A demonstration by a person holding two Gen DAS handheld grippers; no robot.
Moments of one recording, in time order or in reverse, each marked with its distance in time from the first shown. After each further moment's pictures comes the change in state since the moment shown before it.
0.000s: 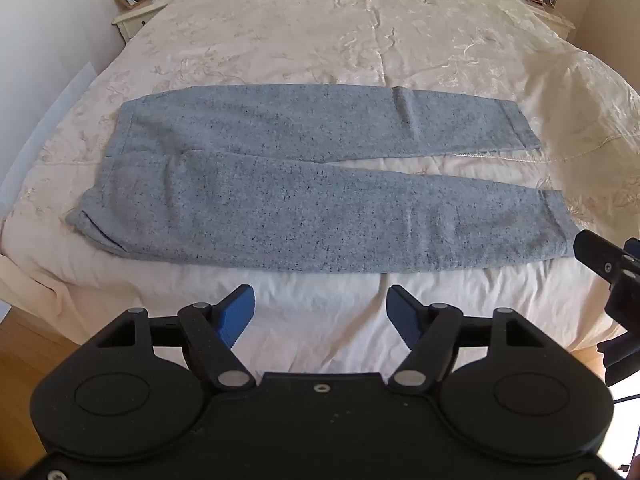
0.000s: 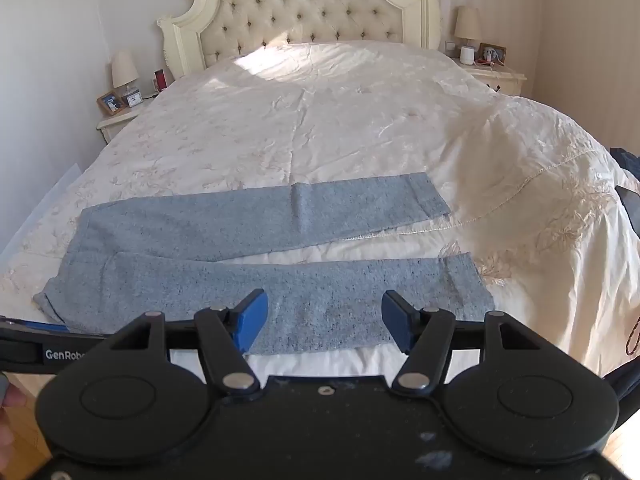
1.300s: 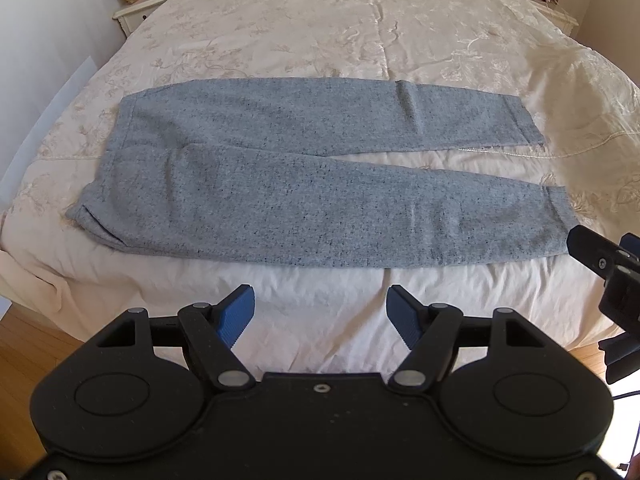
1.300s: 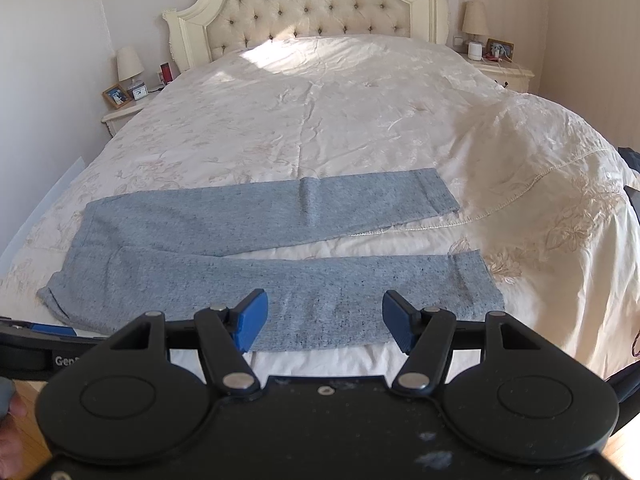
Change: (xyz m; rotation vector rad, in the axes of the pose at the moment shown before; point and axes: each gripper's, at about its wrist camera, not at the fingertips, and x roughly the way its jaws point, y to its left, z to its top) left arm 0.006 0.004 -0.002 -0.008 0.036 -0.005; right arm 0.003 0.004 0.004 -0.013 0.022 0.014
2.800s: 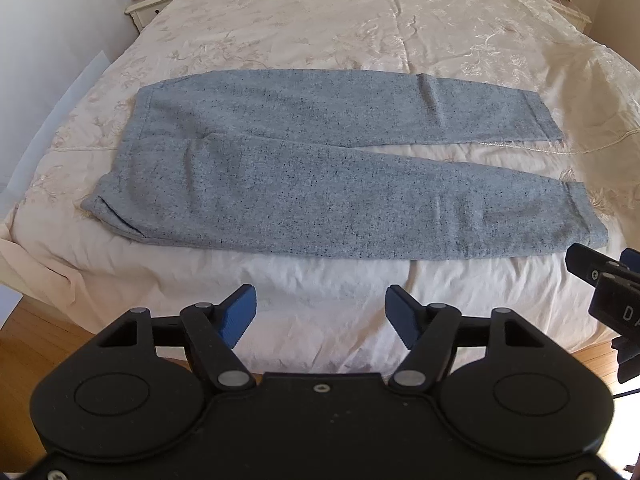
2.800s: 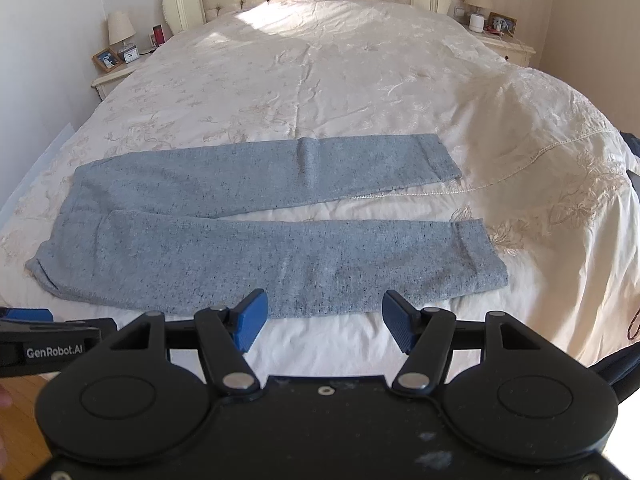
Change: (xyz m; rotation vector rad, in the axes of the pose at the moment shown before) left arm 0.005 0.019 -0.005 -0.010 0.016 0.042; right arm 0.025 0.010 0.000 -0.017 0.128 -0.032
